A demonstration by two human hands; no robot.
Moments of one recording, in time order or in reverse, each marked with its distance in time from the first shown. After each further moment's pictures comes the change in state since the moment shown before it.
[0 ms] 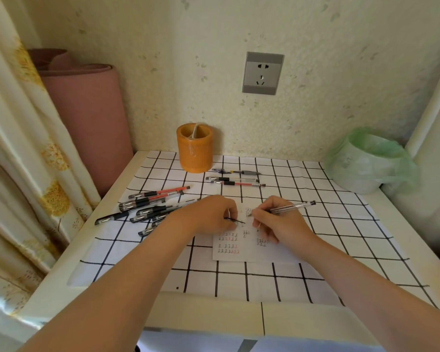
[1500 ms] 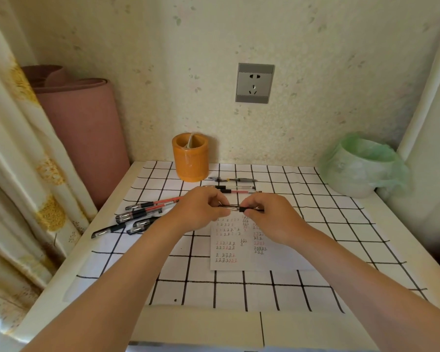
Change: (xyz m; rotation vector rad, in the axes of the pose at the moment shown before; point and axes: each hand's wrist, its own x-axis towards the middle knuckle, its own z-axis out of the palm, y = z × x) left_hand -0.005 -0.002 -0.021 -0.440 0.242 -0.093; right_hand 0.022 -0.024 0.001 -0.642 -0.011 -0.172
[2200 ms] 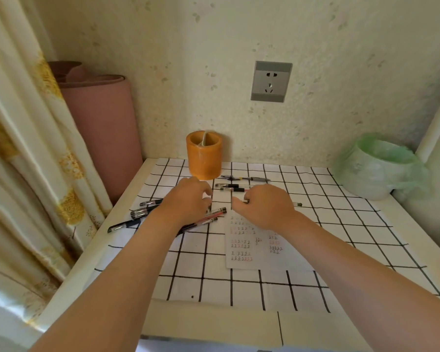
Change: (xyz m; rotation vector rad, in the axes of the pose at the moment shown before) left_hand -0.001 -0.034 -0.035 0.563 0.150 -0.008; right_hand 0.038 -0.033 0.029 -0.506 0.041 -0.027
